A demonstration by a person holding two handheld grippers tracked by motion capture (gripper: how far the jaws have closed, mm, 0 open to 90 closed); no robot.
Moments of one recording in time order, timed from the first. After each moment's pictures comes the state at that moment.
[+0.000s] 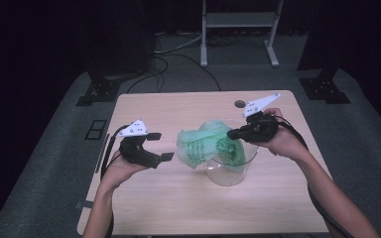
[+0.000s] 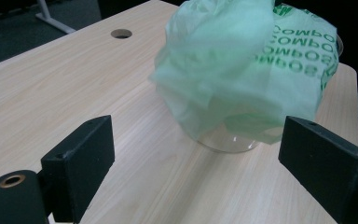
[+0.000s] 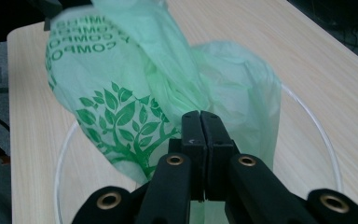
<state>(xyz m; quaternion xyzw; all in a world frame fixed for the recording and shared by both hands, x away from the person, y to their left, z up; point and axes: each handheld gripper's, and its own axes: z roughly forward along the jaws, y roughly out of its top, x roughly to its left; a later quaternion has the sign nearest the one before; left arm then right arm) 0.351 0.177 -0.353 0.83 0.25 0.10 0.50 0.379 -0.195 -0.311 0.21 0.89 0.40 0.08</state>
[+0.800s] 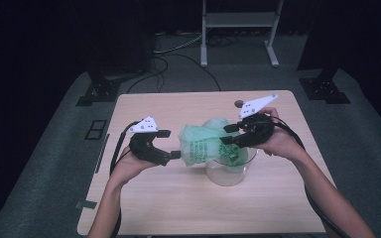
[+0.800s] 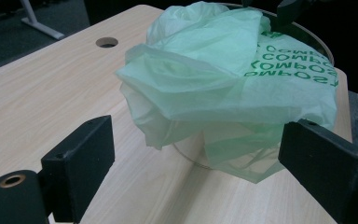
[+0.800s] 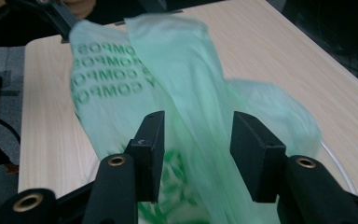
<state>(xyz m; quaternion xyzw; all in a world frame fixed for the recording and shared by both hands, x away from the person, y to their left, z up) 0.357 0.155 -0.348 0.83 0.23 0.09 0.50 0.373 -0.174 -0.303 0.17 0.88 0.43 0.09</state>
